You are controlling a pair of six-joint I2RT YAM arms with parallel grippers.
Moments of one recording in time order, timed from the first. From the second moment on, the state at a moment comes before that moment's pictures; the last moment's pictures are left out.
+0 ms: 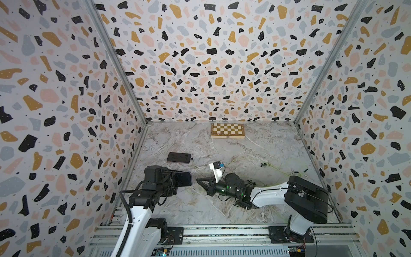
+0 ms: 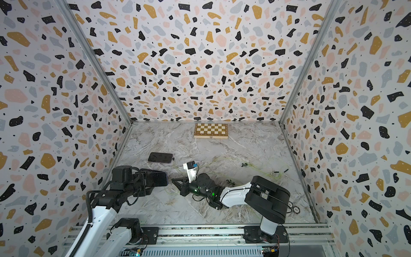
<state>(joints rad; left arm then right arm) -0.05 0.68 0.57 -0.71 0.25 -1.77 1.14 1.71 0.71 0.90 -0.11 0.74</state>
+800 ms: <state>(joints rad) -0.06 0.64 0.59 -0.73 0.25 -1.81 1.14 1.74 0.77 0.92 -0.07 0.73</state>
